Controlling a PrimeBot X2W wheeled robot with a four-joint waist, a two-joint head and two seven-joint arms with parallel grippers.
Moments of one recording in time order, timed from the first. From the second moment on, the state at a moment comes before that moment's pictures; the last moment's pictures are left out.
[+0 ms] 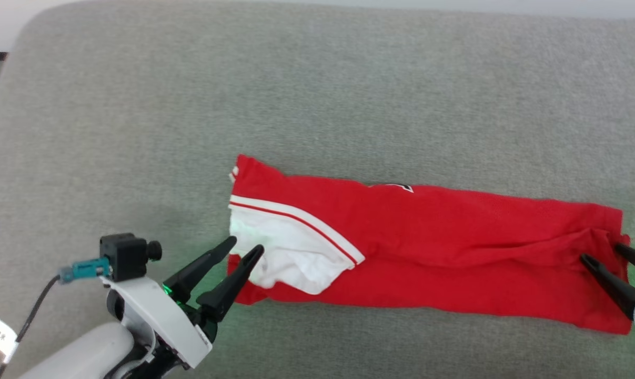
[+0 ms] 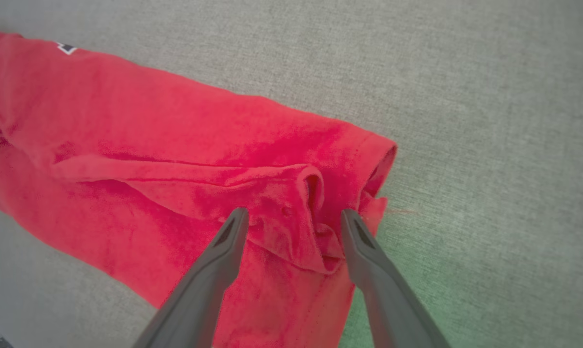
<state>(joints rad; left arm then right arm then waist) -0.56 0.80 -1.01 0.08 -1.36 -0.12 -0.25 -0.15 -0.74 0.20 -0.04 0.81 0.13 0.43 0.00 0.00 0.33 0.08</state>
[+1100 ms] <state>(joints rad) -0.19 0.25 -0.13 0.17 -0.34 -0.13 -0.26 -0.10 -0.50 -0.16 0.02 0.73 0.13 0.85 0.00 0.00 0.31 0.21</state>
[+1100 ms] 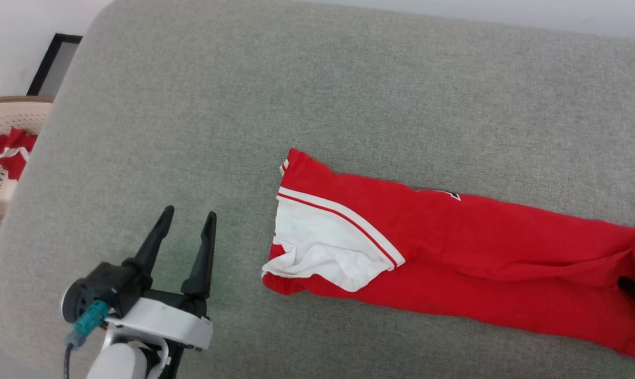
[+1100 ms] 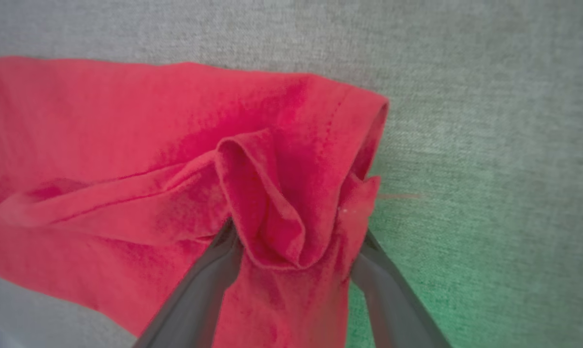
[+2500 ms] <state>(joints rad) -0.13 0.19 -0.05 0.12 -0.25 -0.13 -0.26 -0.15 -0.65 -0.13 -0.02 0.88 0.13 0.71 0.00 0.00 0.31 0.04</state>
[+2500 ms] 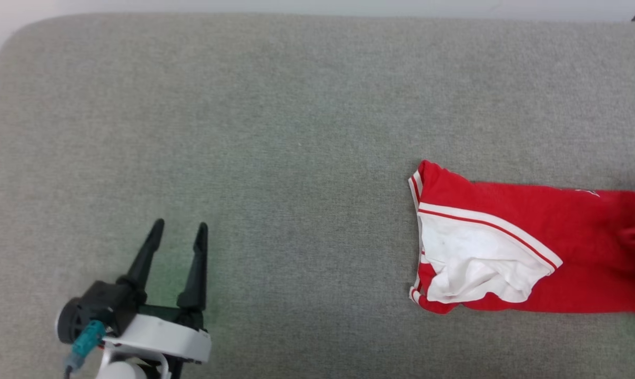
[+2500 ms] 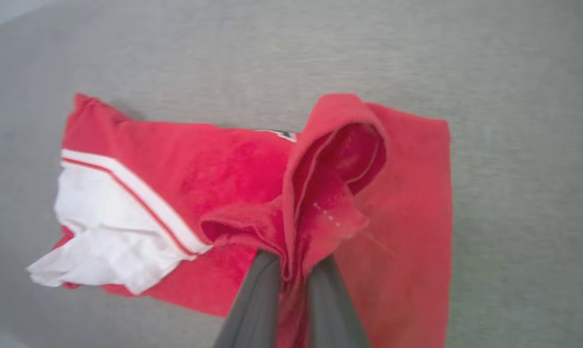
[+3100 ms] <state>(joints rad) -0.10 0.14 -0.13 0.13 -0.29 -0.13 -0.26 -0.33 -0.57 0.31 -0.12 0.83 0.13 0.77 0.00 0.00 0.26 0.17</state>
